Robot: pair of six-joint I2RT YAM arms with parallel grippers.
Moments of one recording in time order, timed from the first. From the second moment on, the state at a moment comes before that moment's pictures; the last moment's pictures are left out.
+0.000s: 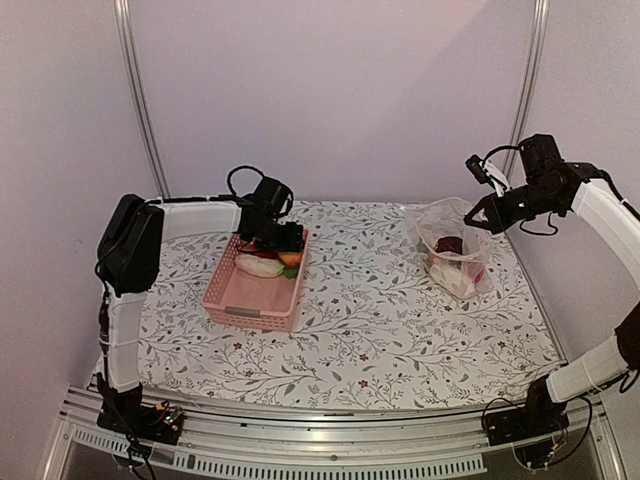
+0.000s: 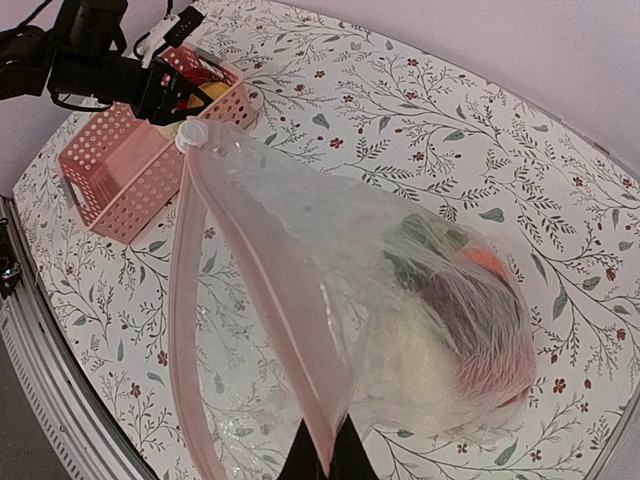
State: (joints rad) left arm -0.56 2.16 1.66 -0.41 -0.07 -0.41; right arm 0.16 1.37 1.40 -0.91 -0.49 -0.30
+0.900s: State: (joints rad) left arm -0.58 1.91 1.55 -0.40 -0.13 -0.41; right arm 0.16 1.37 1.40 -0.91 -0.50 -0.30
